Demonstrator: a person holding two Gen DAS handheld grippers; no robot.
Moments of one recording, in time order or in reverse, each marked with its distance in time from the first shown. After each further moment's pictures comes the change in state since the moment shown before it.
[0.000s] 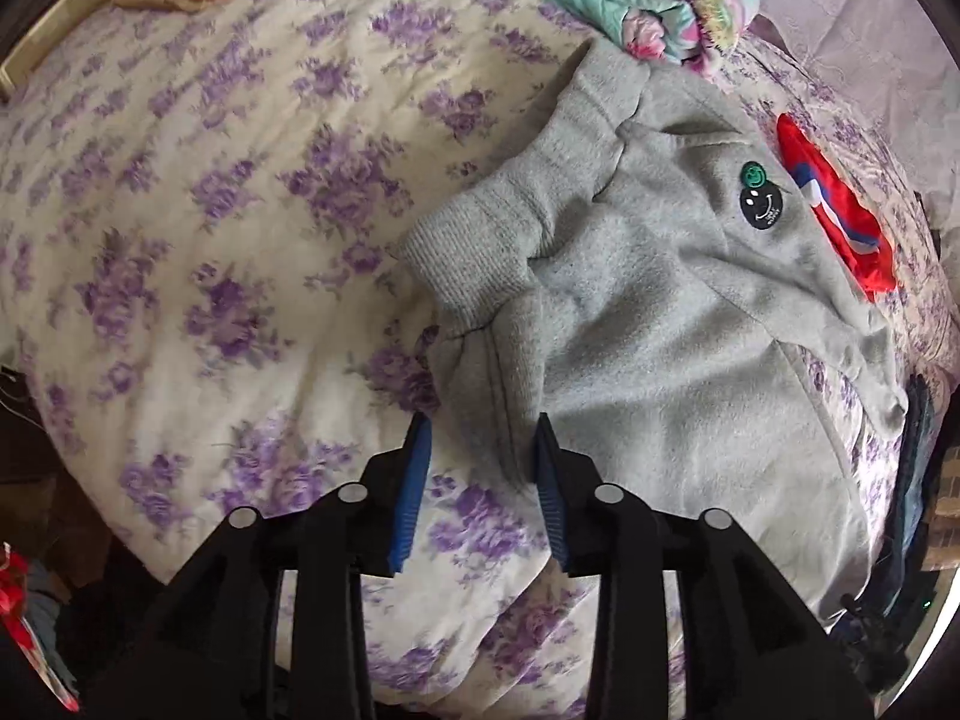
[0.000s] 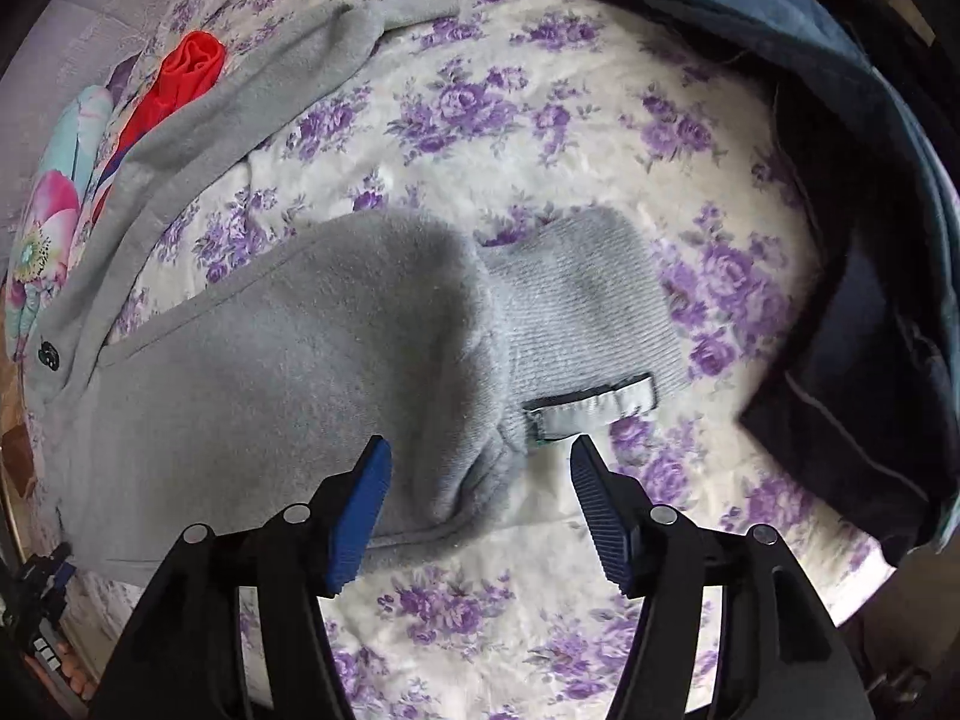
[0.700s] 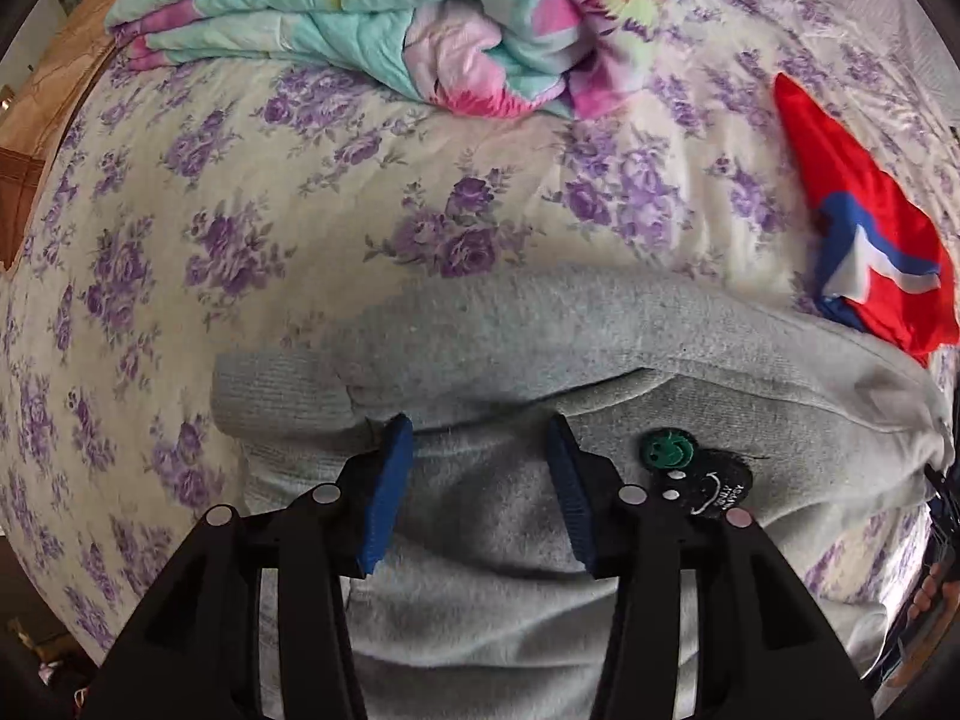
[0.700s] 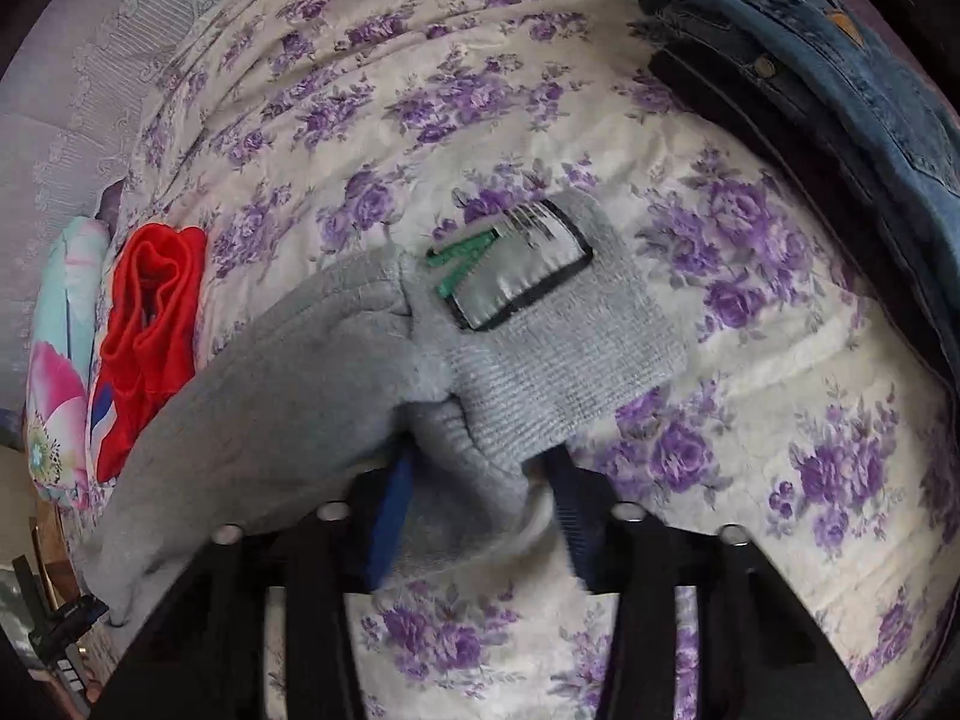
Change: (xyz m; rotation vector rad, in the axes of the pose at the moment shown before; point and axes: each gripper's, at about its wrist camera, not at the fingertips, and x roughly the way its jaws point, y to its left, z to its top) left arm 0.126 -0.170 0.180 0.226 0.100 0.077; right arm 0.086 0.071 0.235 0.022 -0.132 0.214
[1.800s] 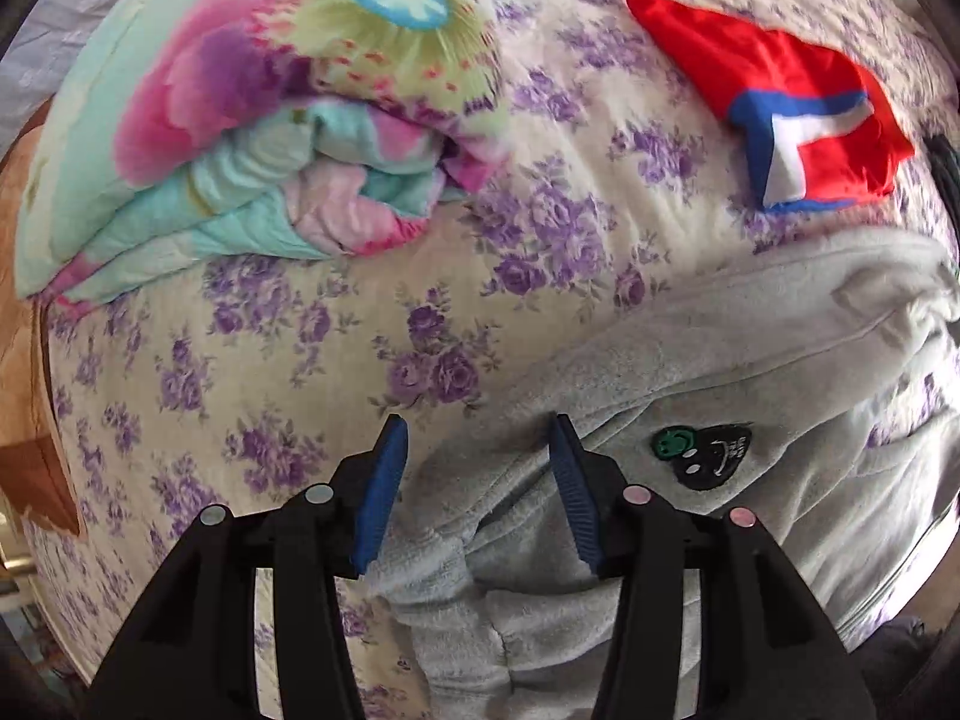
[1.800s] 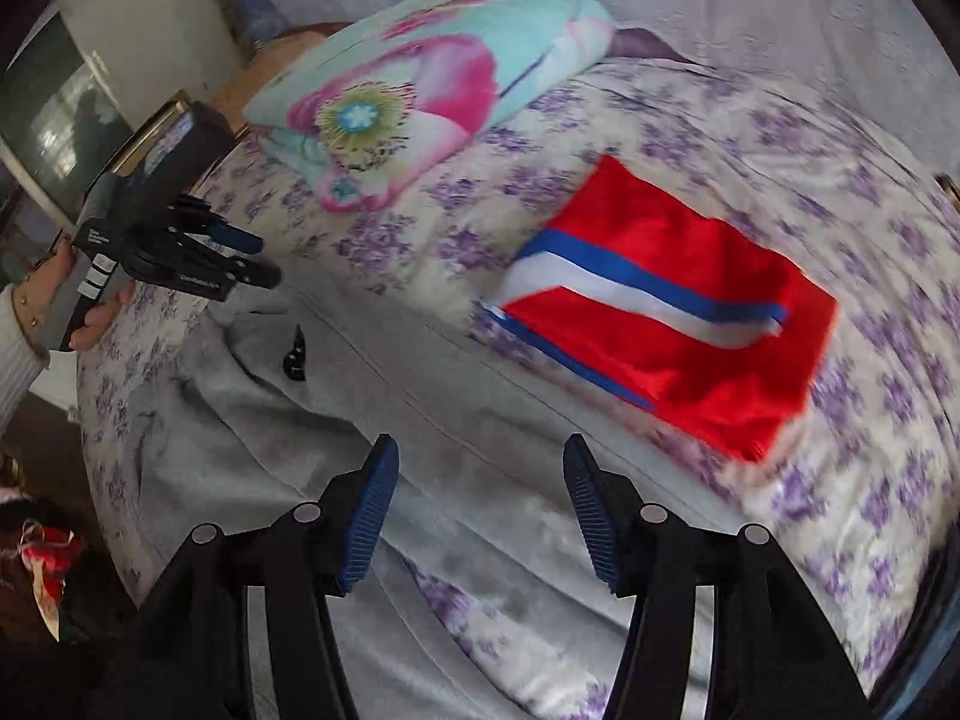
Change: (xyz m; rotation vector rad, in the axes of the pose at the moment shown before) left arm -0.017 -0.032 0.036 0.555 0.059 0.052; right arm -0.021 0.331 -0.089 -1.032 0.138 0.196
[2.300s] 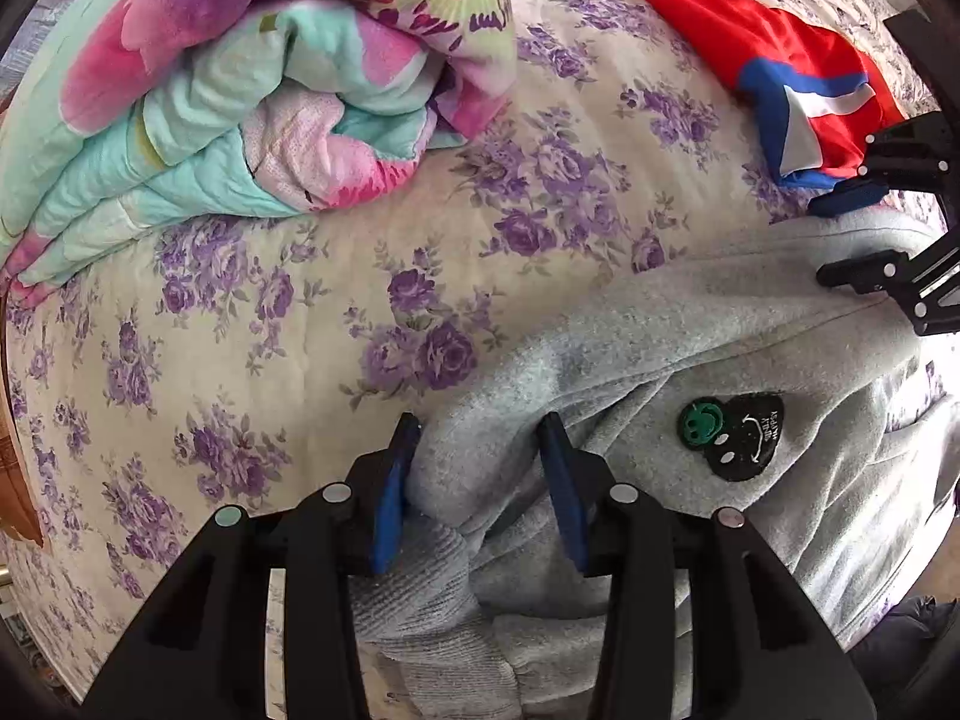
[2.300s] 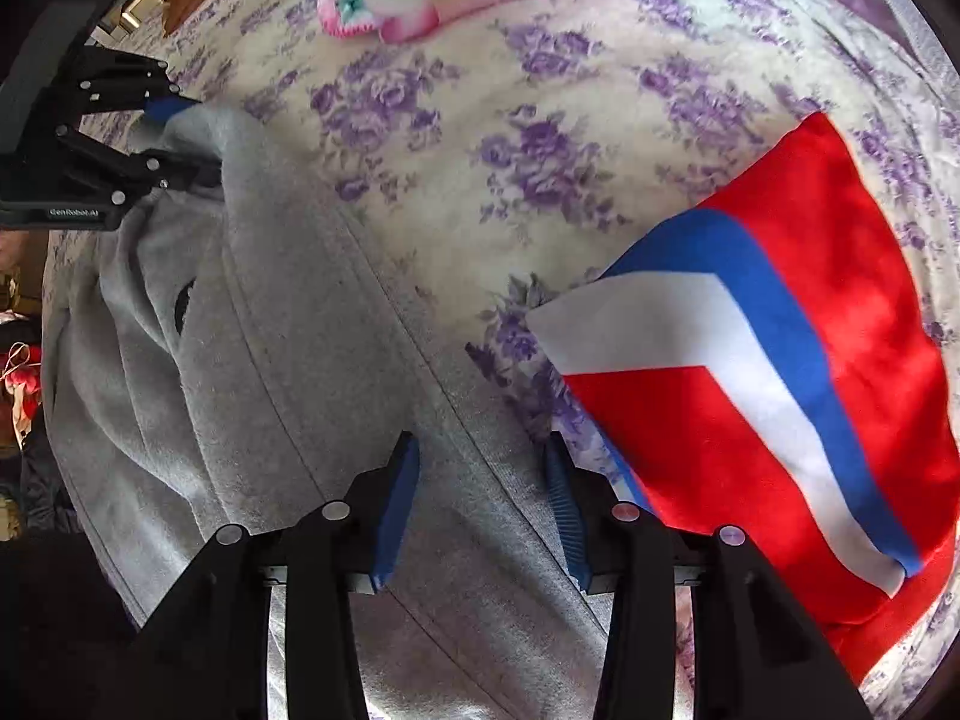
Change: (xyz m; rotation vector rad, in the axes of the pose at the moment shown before) left arm 0.025 0.010 -0.014 -0.029 -0.026 -0.080; right arm 0.128 0.006 0.053 -0.292 0.404 0.065
